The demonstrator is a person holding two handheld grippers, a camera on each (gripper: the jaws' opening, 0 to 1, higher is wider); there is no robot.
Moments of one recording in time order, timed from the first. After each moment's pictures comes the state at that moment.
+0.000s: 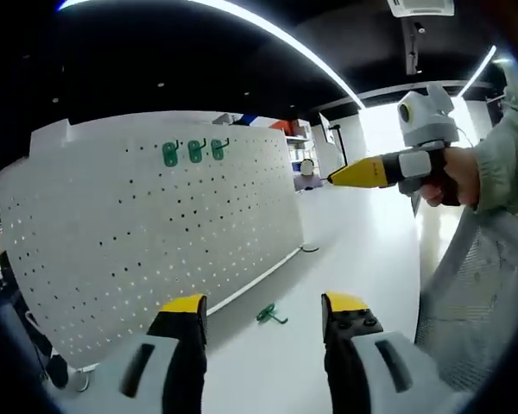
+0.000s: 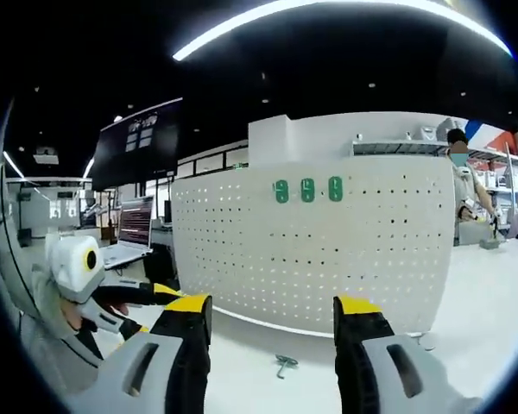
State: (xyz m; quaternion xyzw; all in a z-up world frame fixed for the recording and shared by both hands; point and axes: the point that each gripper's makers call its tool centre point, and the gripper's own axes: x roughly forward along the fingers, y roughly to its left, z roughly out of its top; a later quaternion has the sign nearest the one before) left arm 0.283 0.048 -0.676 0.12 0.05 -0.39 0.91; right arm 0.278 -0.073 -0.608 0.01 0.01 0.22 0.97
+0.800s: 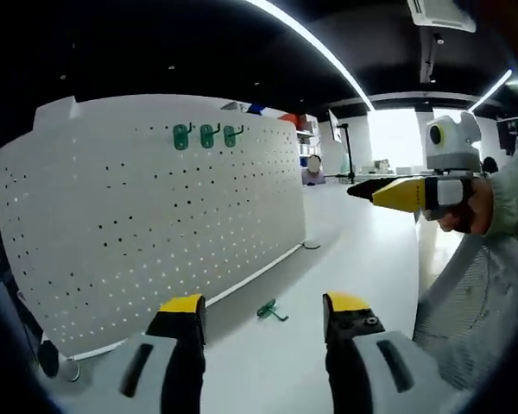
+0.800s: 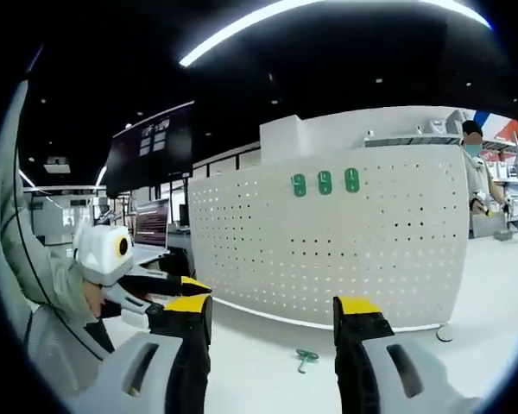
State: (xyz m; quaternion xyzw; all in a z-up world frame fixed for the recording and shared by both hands) left arm 0.304 0.054 -0.669 0.10 0.09 -0.40 0.91; right arm 0.269 -0.057 -0.619 0.03 0.01 0.27 0.96
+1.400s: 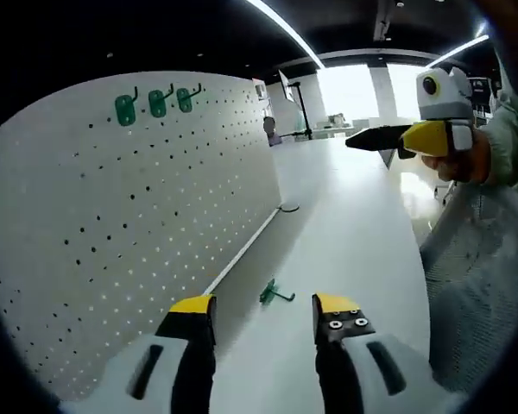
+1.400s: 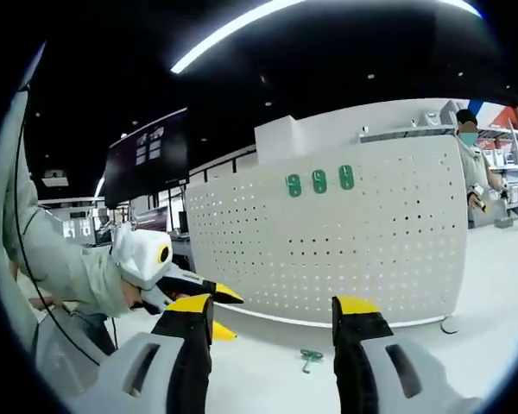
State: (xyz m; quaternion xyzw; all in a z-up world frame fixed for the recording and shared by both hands) left arm 0.342 0.033 -0.704 0.21 0.14 -0.48 0.84; right arm 0.271 -0.063 -0.618 0.06 0.01 0.26 0.96
